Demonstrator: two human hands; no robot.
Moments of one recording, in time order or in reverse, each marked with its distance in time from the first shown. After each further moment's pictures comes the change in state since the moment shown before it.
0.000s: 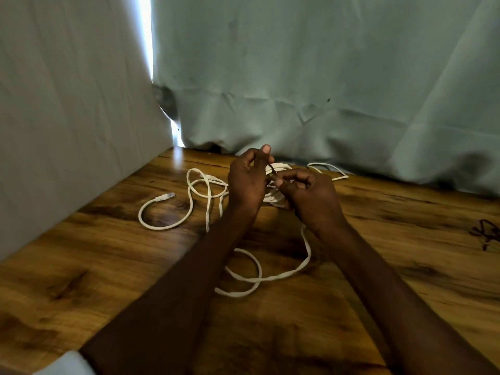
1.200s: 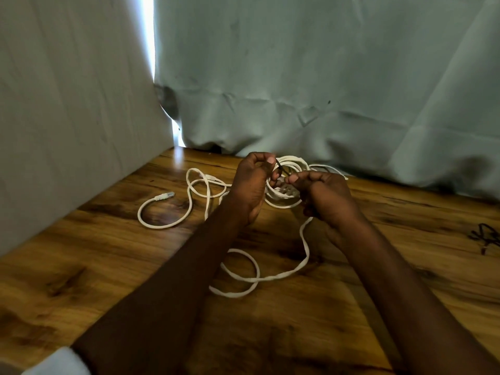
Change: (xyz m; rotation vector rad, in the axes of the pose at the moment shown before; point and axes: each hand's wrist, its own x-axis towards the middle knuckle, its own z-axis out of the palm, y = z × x) left_hand -0.001 0.009 0.006 -0.335 -0.161 -0.307; right_hand 0.018 0.002 -0.021 0.024 0.037 0.223
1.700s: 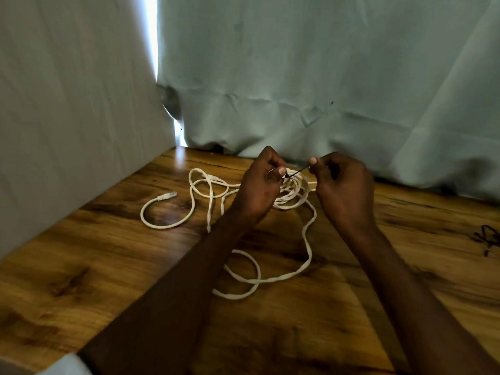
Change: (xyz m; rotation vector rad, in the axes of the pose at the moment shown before) left_hand -0.005 -0.009 -0.010 0.587 -0.142 0.377; right_hand 0.005 0.002 -0.014 -0.504 0.325 -0.545
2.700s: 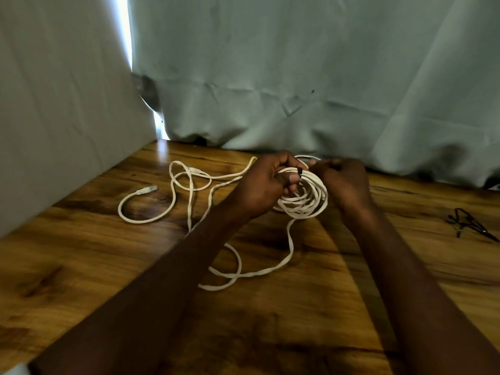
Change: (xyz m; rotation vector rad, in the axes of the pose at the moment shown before) left_hand -0.017 0.037 0.020 -0.111 -0.325 -0.056; right_hand 0.012 0.031 -0.019 0.187 -0.107 0.474
